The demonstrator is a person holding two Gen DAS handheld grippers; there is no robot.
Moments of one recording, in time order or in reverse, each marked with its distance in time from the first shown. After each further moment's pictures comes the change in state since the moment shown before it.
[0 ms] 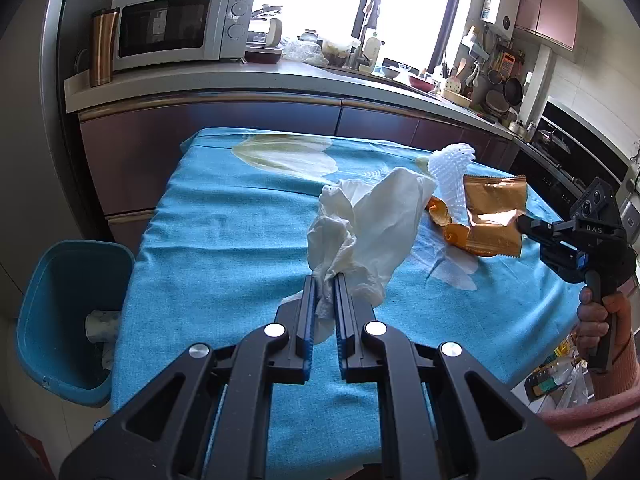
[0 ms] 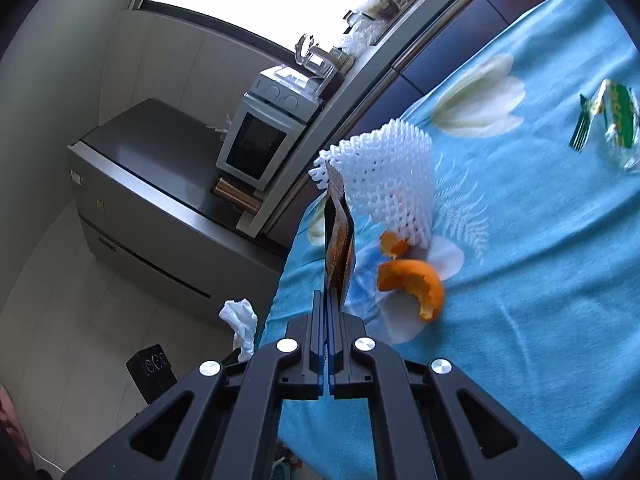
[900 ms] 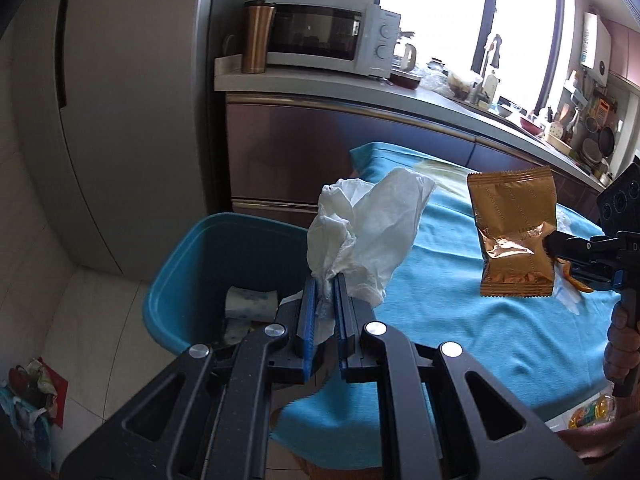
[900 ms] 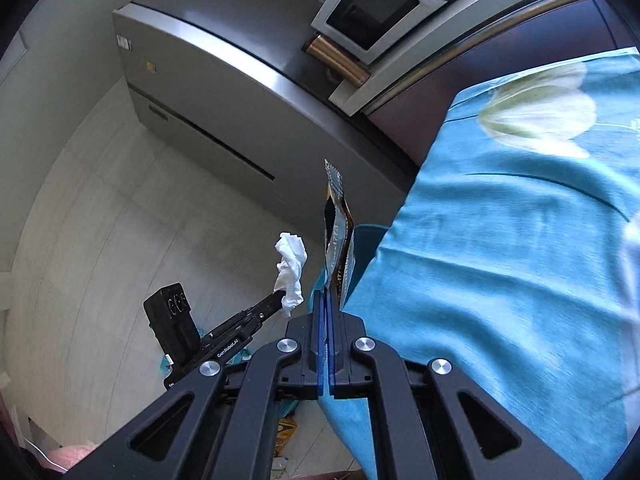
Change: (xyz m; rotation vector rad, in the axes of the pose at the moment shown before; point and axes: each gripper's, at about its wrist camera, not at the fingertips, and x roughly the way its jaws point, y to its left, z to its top) left arm -0.074 0.146 -0.023 -0.203 -0.060 0.351; right arm 0.198 0.138 -0.044 -0.257 0.425 0.229
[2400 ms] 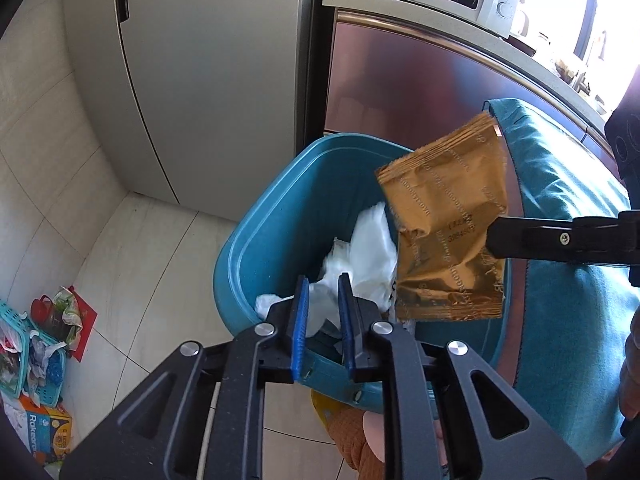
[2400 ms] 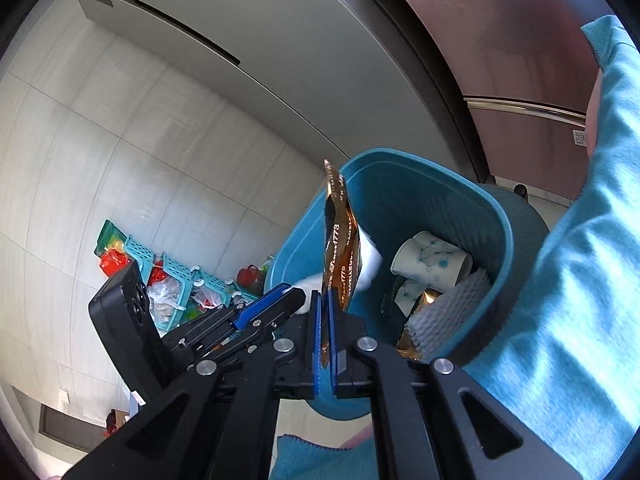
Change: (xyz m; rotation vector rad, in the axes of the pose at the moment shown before) left arm 0.107 0.092 -0.014 -0.166 0.201 0.230; right arm 0.218 0.024 0.025 -0.090 0.397 -0.152
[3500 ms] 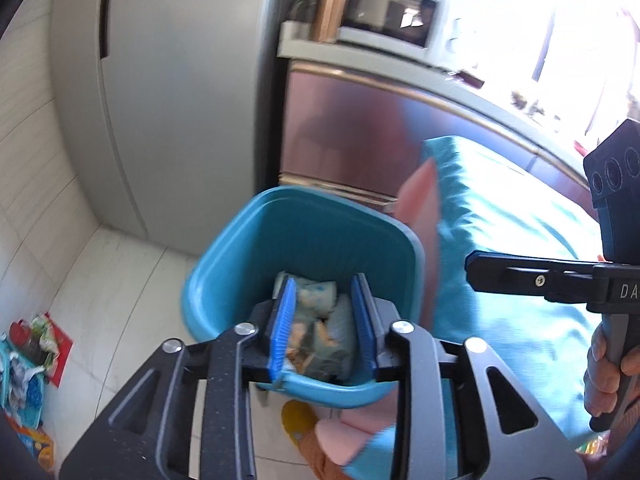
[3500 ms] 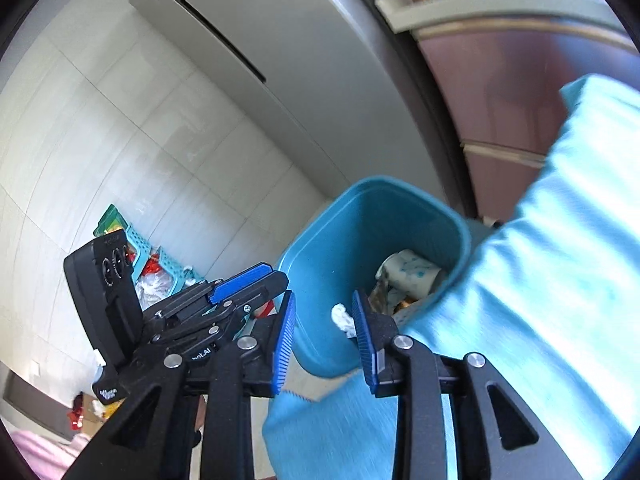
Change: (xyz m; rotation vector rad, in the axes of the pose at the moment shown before) left arm -0.067 -0.028 -0.005 0.043 -0.153 -0.152; right arm -0.057 0.007 -0.035 -0.140 -0.135 -0.043
